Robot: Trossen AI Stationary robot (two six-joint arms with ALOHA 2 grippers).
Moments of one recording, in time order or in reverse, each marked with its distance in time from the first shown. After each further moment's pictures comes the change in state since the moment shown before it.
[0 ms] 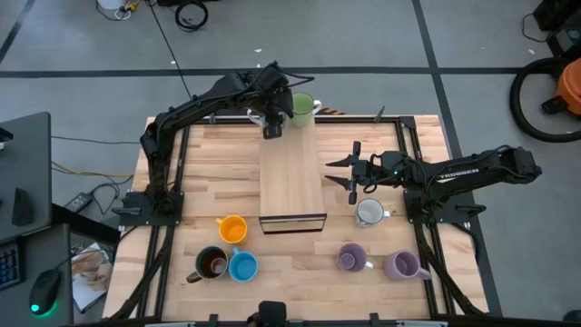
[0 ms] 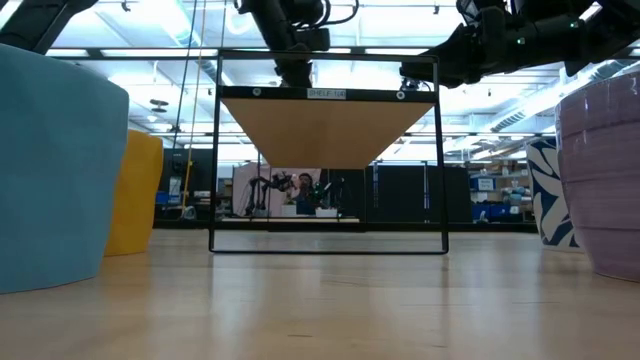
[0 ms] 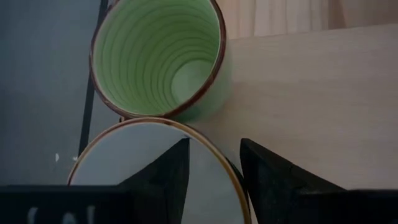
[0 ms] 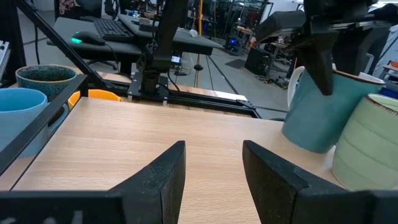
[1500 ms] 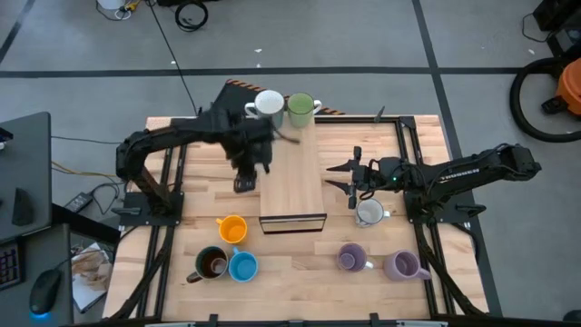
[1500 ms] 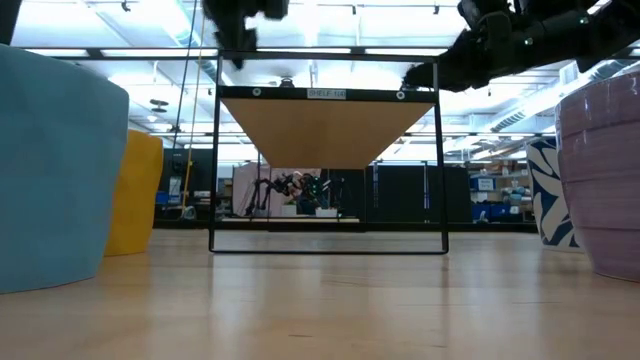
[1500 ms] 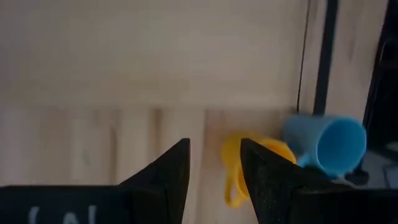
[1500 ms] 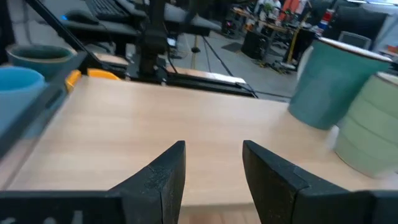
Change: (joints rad) left arm -0.312 -0.249 -0.265 -0.382 0.255 -0.426; right arm 0.077 -0.001 0.000 -0.076 0.130 0.013
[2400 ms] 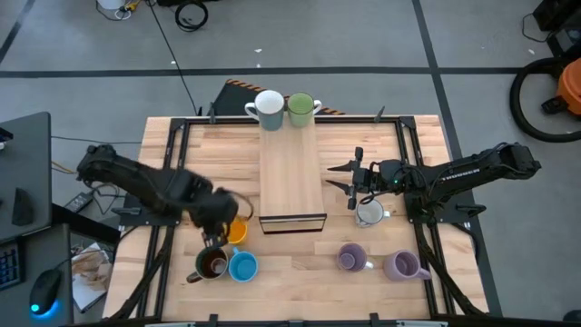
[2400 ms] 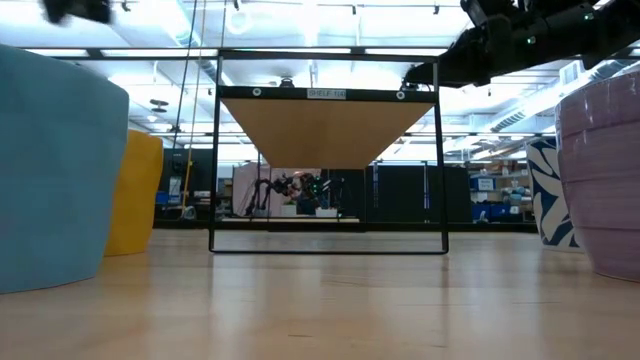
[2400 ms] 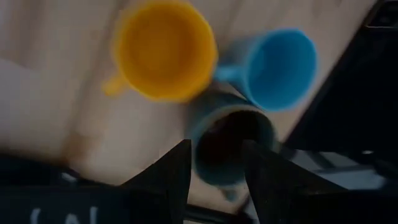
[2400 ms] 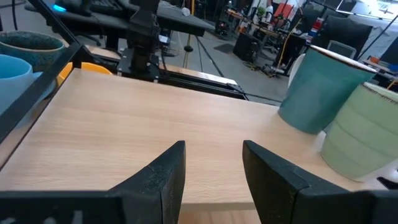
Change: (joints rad) left arm -0.562 -0.319 -0.420 0.125 -0.045 -0.972; right arm 0.034 -0.004 0.000 0.003 0.063 -0.063
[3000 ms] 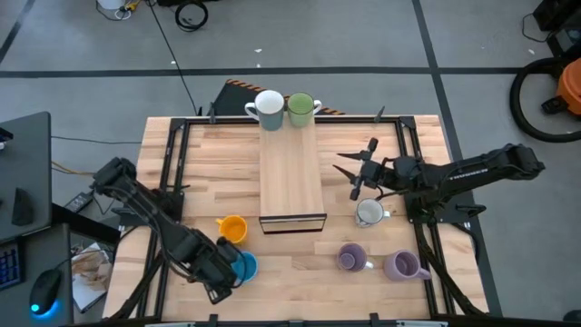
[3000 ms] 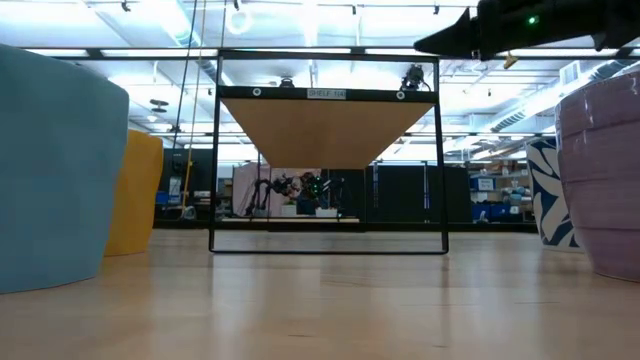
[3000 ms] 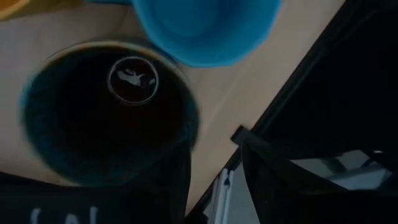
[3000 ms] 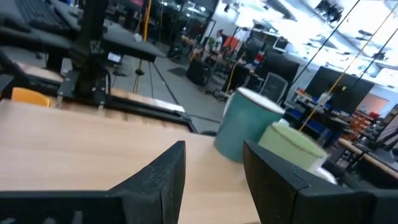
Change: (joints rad) left arm -0.347 0.248 0.016 0.237 -0.031 -0.384; right arm 0.025 -0.107 0.007 0.069 0.190 -0.163
